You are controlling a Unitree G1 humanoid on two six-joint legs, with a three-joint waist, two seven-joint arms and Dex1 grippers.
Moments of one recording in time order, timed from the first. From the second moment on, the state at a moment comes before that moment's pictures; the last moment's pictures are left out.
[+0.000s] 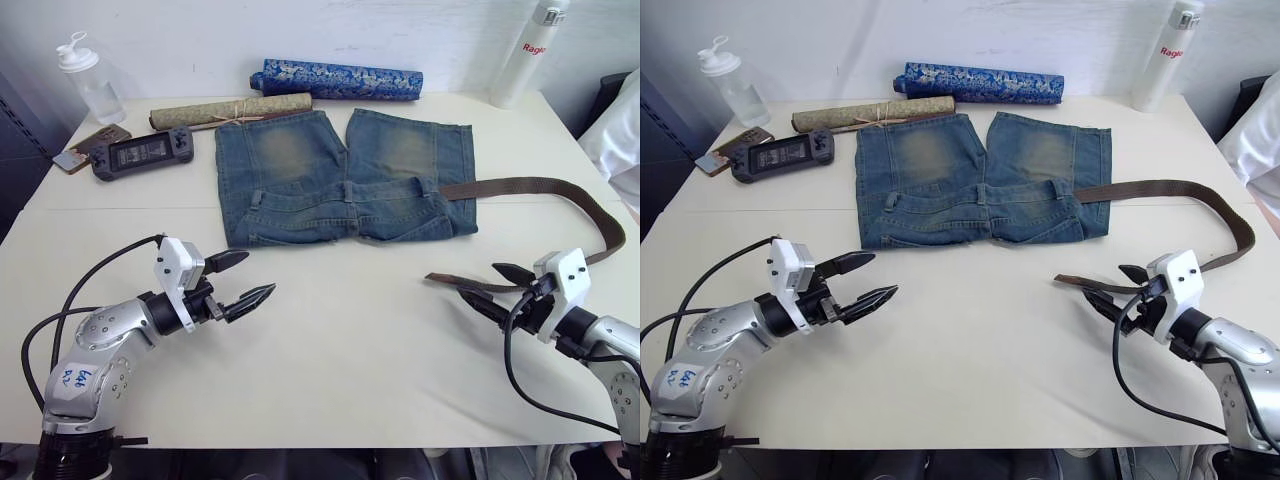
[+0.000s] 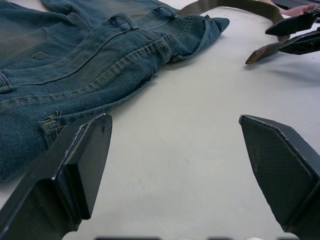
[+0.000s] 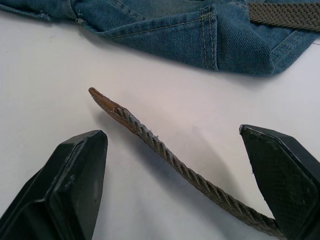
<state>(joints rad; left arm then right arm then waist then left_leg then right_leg) -0.10 0.57 0.21 -0.38 -0.54 0.49 -0.74 0.02 -0.71 -0.36 -0.26 0.51 0.50 0.73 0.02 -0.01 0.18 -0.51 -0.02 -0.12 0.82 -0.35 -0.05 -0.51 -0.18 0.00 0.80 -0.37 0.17</state>
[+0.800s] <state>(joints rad) -0.11 0.59 0.22 -0.38 -0.56 0.51 -0.74 0.01 -0.79 -0.37 -0.25 0.54 0.50 0.81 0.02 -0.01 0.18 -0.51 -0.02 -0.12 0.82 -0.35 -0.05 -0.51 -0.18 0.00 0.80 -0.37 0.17</state>
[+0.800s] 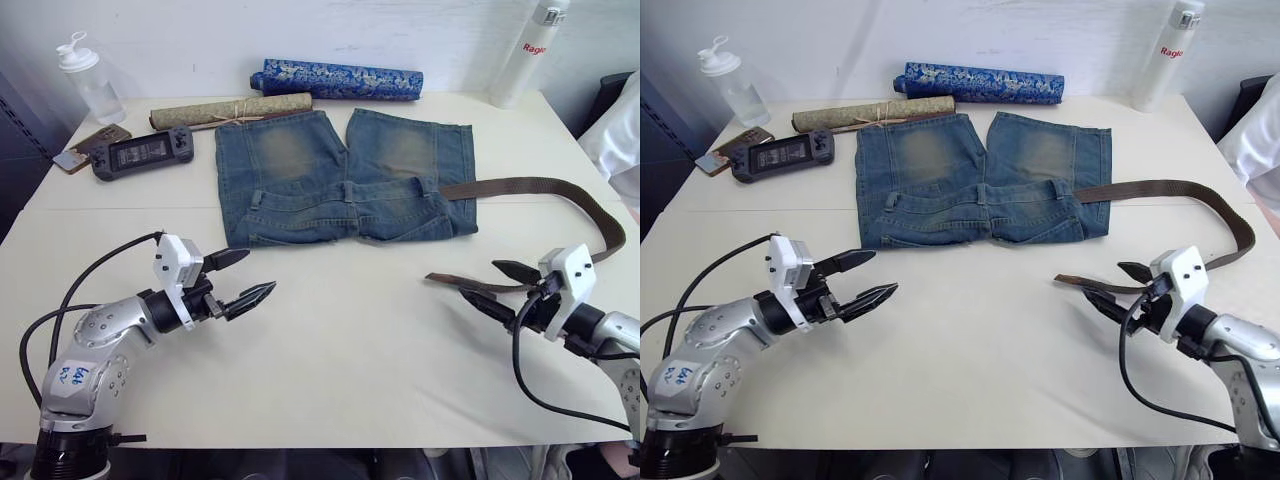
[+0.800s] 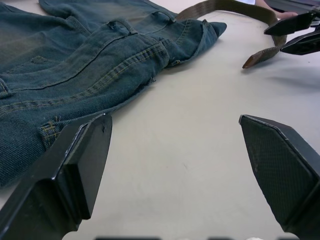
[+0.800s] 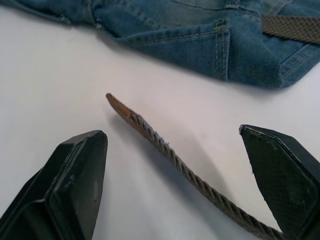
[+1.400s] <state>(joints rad) -0.12 0.67 0.15 -0.44 -0.59 0.55 -0.86 -0.44 -1.09 0.08 0.11 0.27 0.57 1.10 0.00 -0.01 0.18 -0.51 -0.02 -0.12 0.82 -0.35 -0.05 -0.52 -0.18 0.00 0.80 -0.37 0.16</state>
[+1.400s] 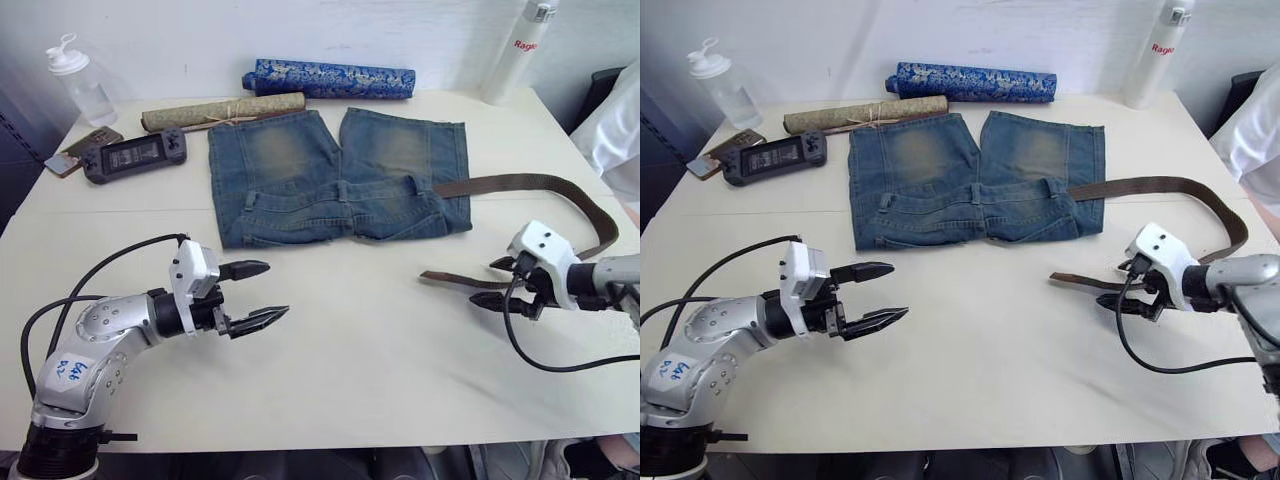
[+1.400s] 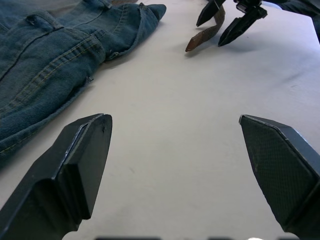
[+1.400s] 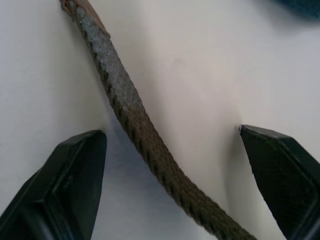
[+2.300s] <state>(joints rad) -0.32 0.65 -0.01 -0.38 -0.65 0.58 -0.96 -0.60 -0.89 0.31 -0.39 0.38 0.75 1.25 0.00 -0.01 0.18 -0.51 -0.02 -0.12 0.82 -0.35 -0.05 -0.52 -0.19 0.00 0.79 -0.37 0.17</state>
